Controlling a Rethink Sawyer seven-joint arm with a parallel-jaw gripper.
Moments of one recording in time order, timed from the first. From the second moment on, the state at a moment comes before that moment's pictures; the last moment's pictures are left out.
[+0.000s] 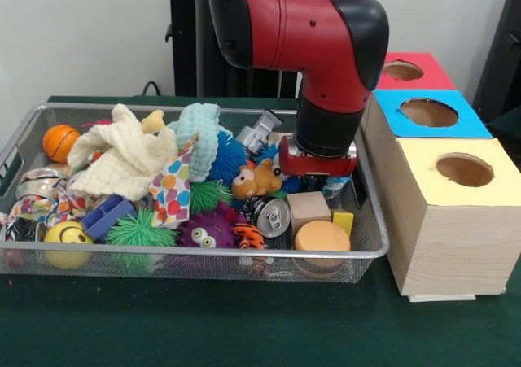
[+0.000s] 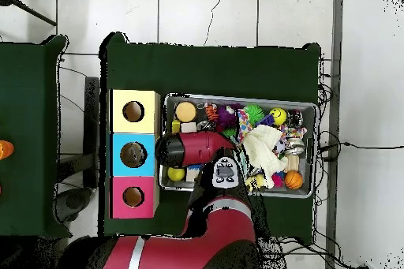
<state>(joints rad) -0.07 -0.35 -0.06 1.54 -0.17 0.39 1.70</state>
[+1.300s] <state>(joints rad) -0.09 -0.63 -0.08 1.69 -0.17 0.63 1.70</state>
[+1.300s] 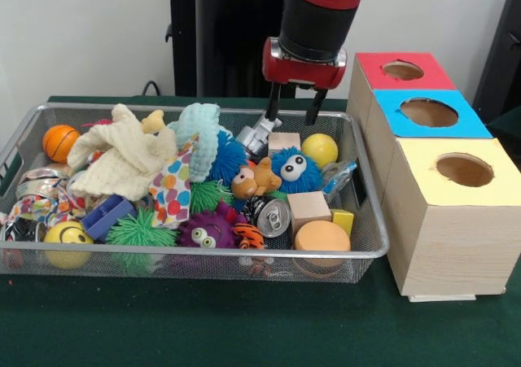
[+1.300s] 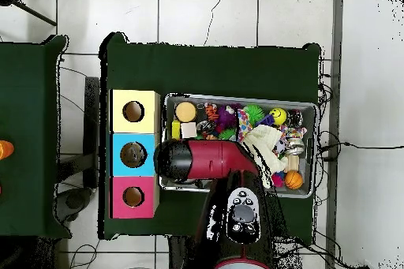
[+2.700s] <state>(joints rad) -0.07 -0.55 -0.05 1.91 -0.07 0.38 1.70</state>
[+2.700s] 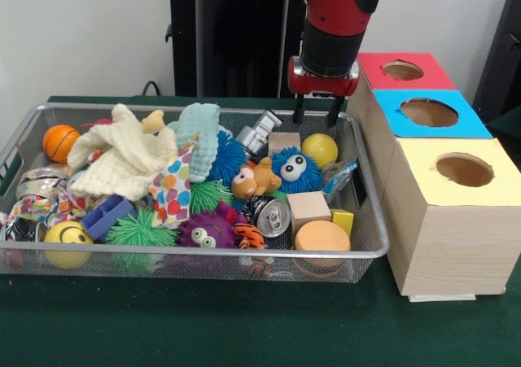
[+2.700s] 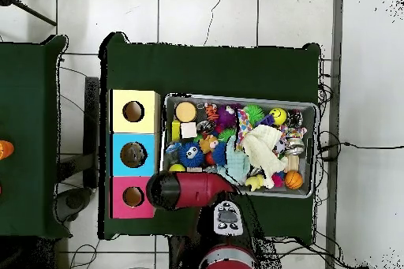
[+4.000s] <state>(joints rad) -0.03 -0.51 -0.07 1.90 -0.02 0.34 1.70</state>
